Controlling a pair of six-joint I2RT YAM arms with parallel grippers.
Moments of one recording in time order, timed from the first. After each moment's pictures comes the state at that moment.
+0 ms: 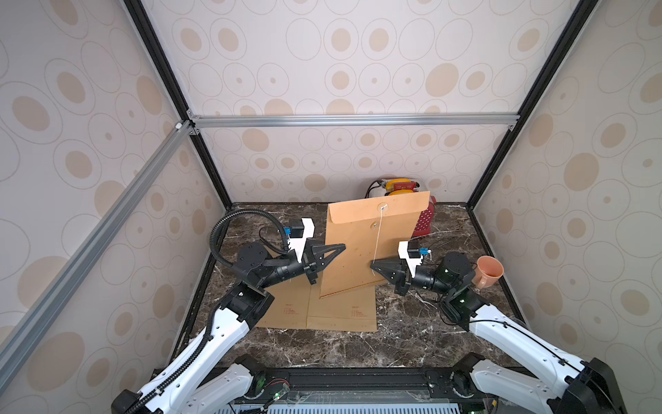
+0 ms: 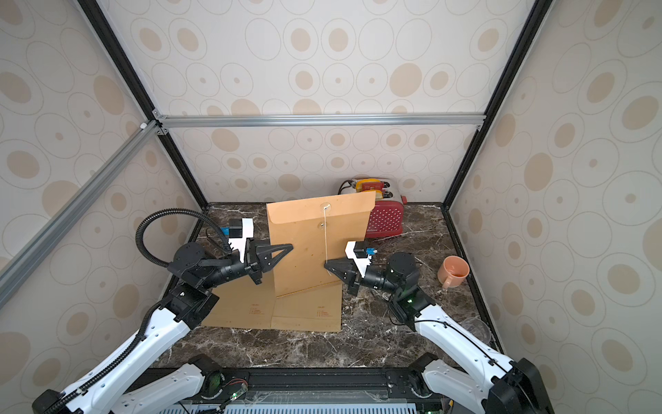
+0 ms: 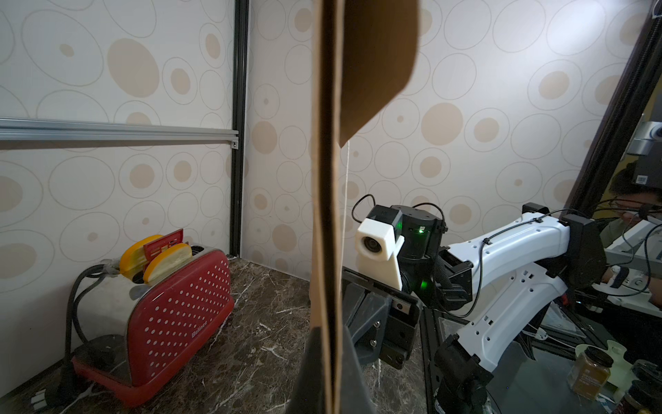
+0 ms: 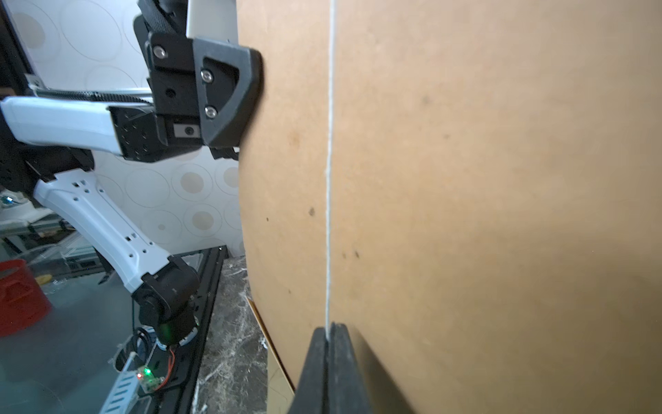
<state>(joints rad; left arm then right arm) -0.52 0.93 0.85 0.30 0.71 -0.28 0.64 1.01 0.62 0.46 -0.75 0.06</state>
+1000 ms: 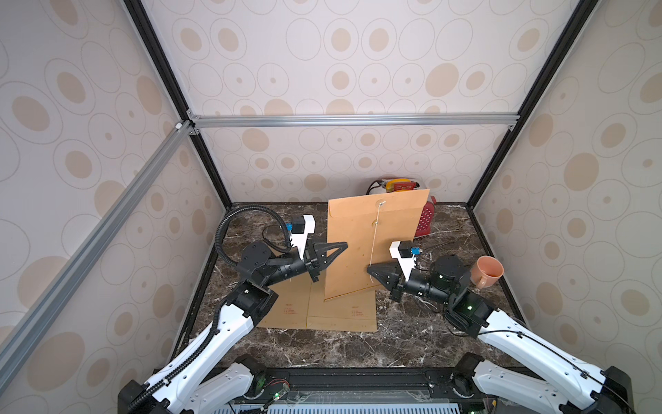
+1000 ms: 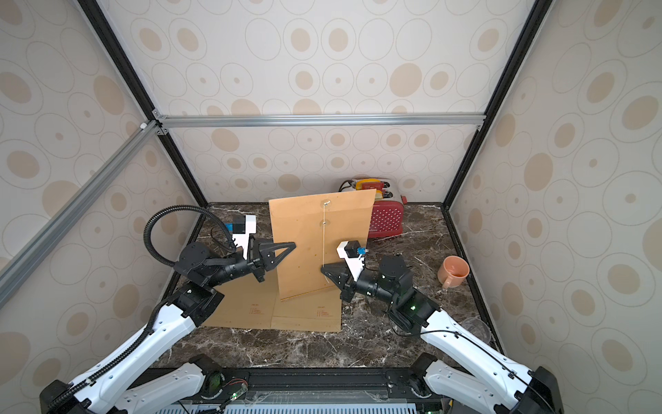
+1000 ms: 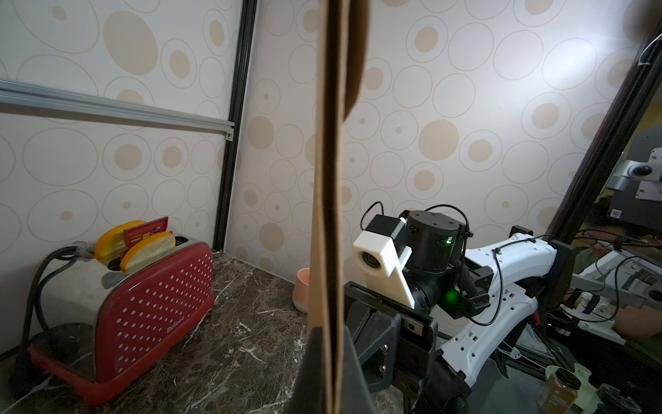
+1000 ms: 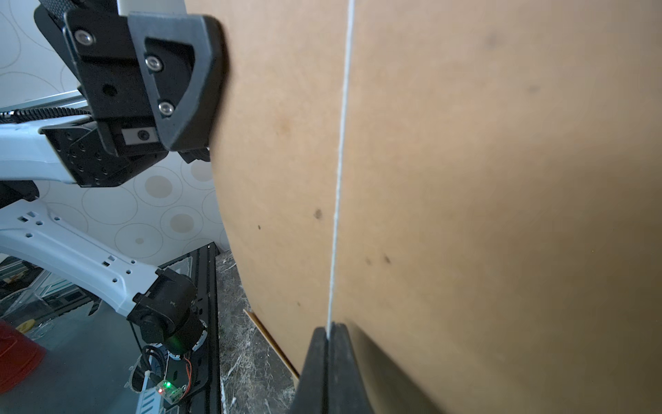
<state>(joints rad) -0.52 0.97 0.82 0.39 0.71 -0.41 0.82 0.93 0.72 0.11 -0.43 0.13</state>
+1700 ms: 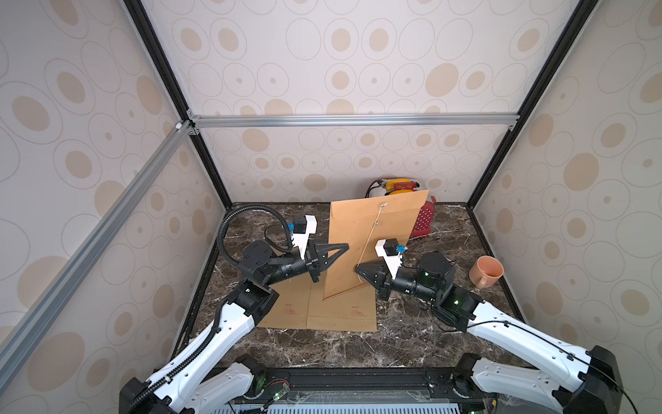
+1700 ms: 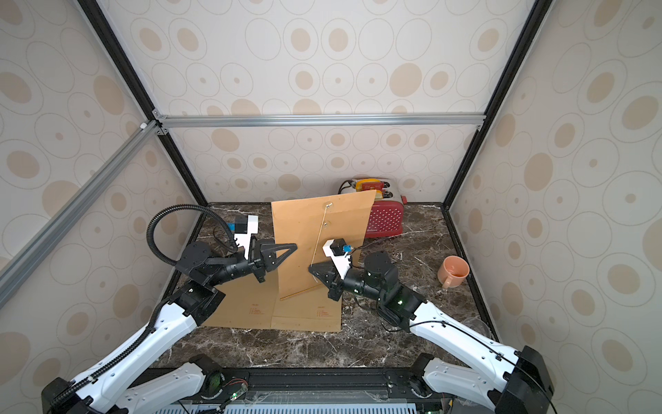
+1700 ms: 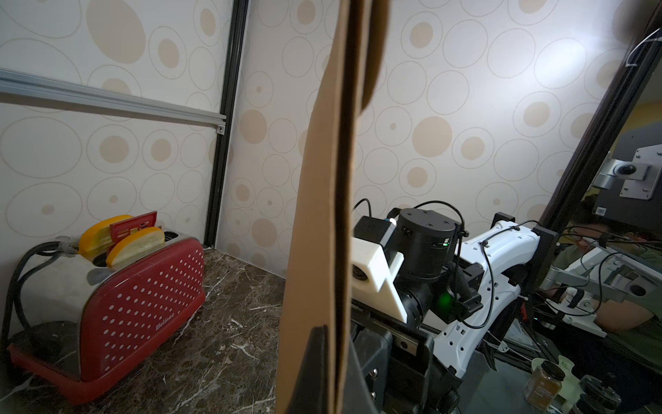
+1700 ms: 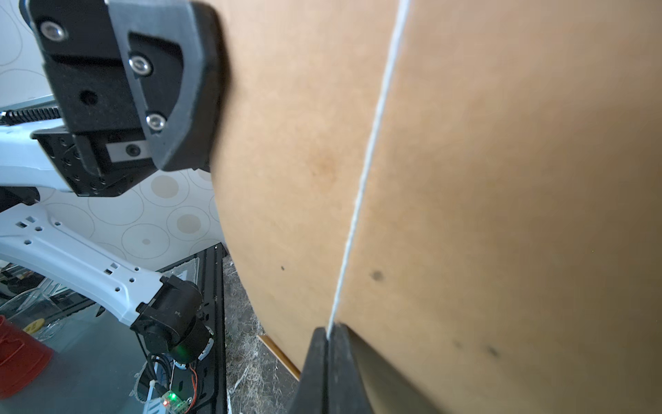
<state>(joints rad) -0.52 0.98 0.82 0.40 0.74 -0.43 0.89 1.04 0.77 0.17 -0.39 0.15</state>
